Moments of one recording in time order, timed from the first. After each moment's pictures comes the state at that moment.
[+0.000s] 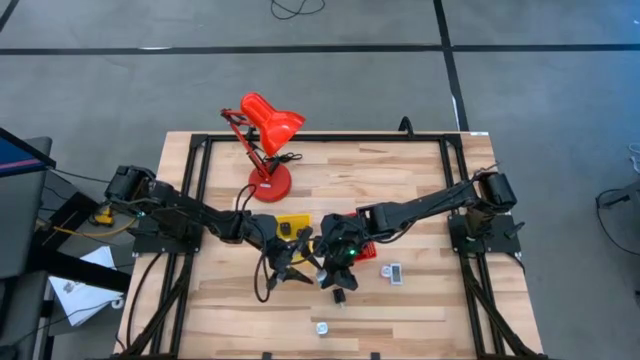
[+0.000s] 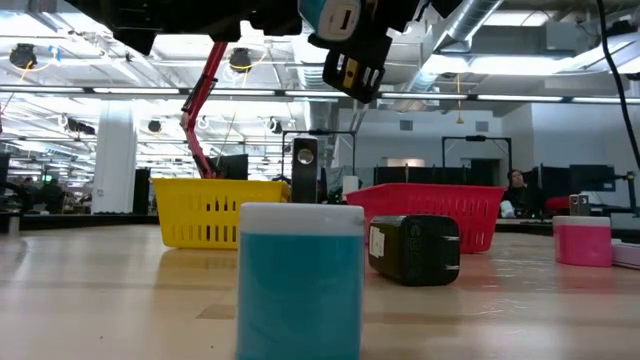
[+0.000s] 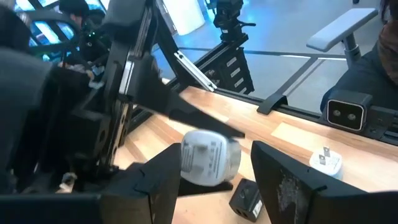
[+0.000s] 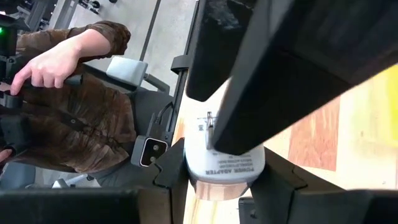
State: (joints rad) left arm -0.24 1.54 0.73 0.58 0.29 0.52; right arm 0.18 1.82 1.34 -0.27 -0.50 0.38
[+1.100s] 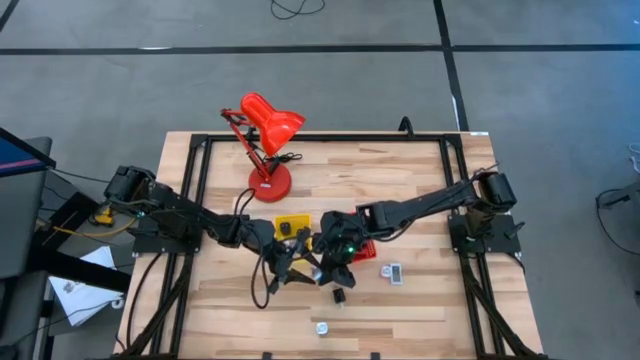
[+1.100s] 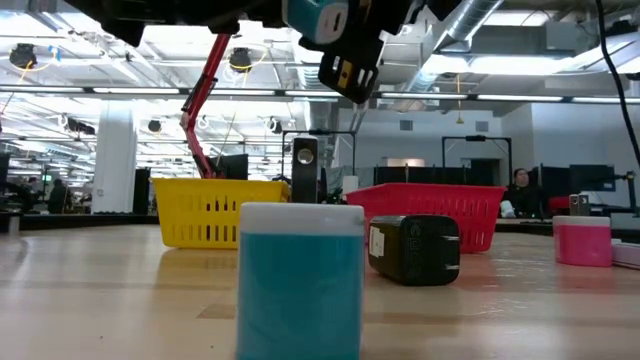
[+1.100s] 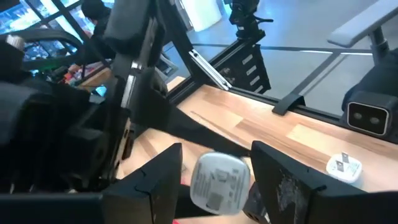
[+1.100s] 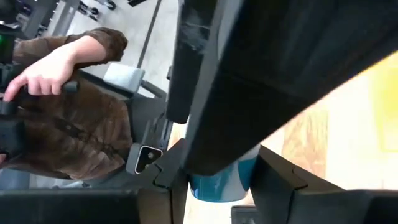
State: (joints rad) left arm -0.28 1.54 0.73 0.61 0.16 0.52; right arm 0.18 1.82 1.34 -0.24 -0.50 0.38
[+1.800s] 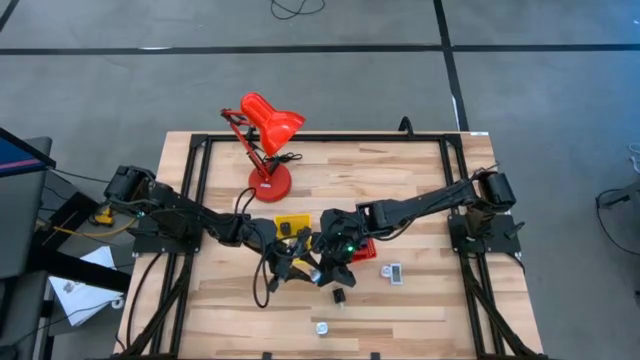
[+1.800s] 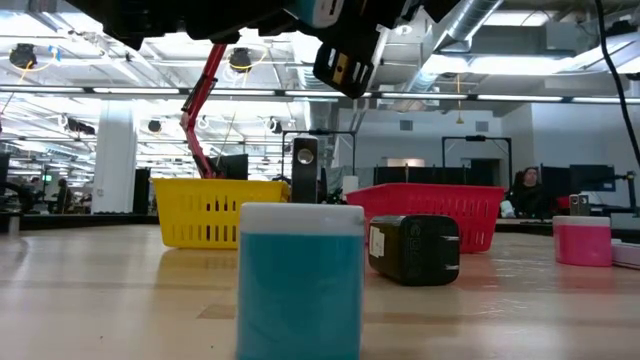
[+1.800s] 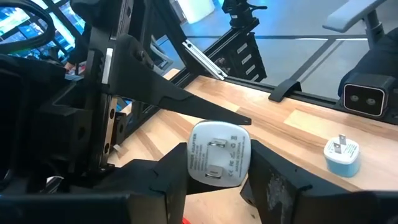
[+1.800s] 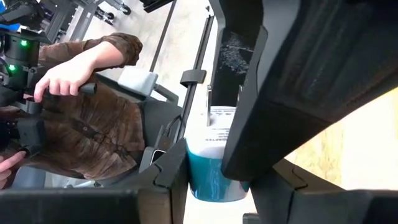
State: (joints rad) left arm -0.27 1.54 0.73 0.56 0.18 0.57; right arm 0.17 1.82 1.34 -0.21 -0.55 0.39
